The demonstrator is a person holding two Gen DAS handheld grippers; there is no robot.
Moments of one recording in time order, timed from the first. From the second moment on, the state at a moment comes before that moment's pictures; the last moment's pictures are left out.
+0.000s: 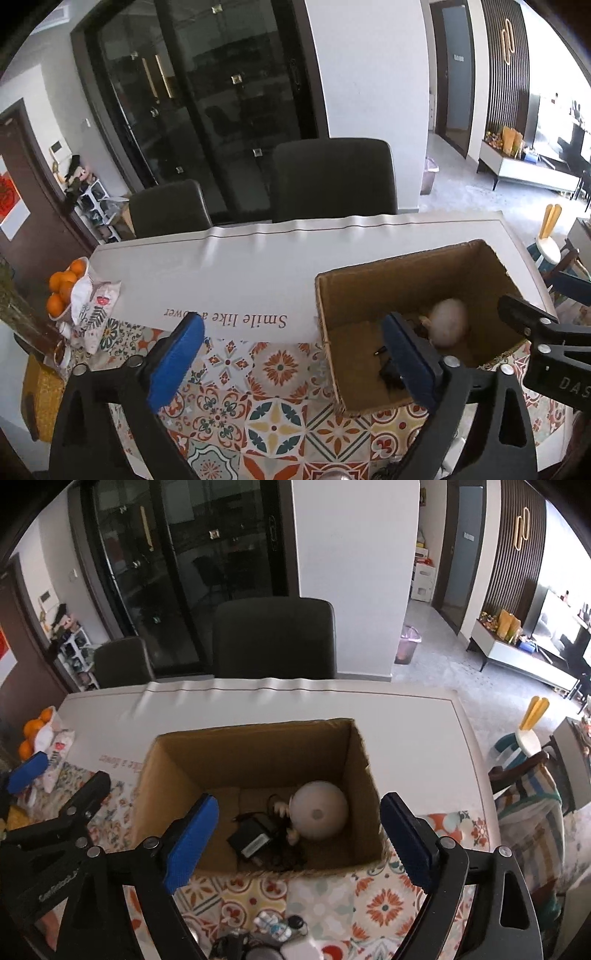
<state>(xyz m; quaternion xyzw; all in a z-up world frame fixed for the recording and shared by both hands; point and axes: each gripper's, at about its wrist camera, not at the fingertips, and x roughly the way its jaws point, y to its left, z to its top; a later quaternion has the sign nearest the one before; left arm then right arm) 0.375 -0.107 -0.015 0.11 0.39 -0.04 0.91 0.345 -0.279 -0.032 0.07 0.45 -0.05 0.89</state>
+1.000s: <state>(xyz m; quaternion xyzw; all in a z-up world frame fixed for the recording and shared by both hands) 0.234 -0.057 -0.031 0.09 0.42 -0.02 0.90 0.210 -0.244 -0.045 0.05 0.47 -0.04 0.88</state>
